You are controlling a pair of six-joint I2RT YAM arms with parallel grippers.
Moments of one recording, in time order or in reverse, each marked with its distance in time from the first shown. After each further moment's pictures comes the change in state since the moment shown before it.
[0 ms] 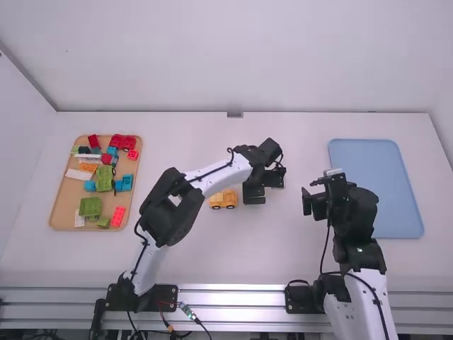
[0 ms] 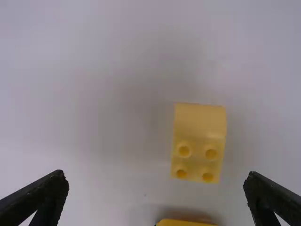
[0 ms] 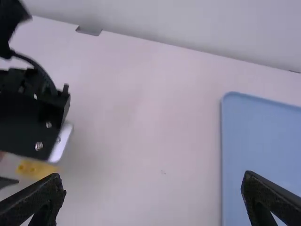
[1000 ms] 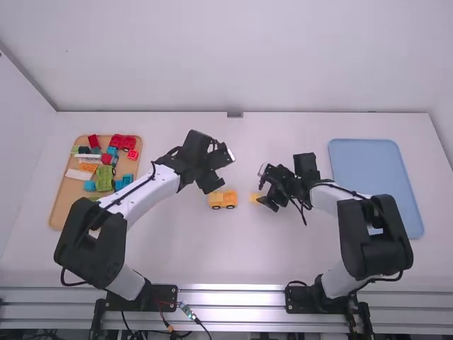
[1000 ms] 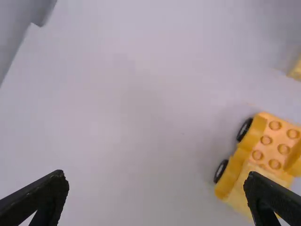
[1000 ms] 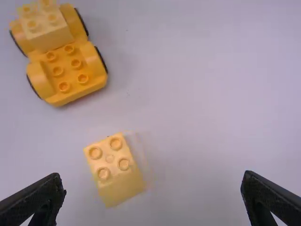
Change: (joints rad) left arm 0.308 -0.543 -0.623 0.441 0.079 -0.106; right arm 0.245 1.021 0.297 0.204 -0.378 -0.601
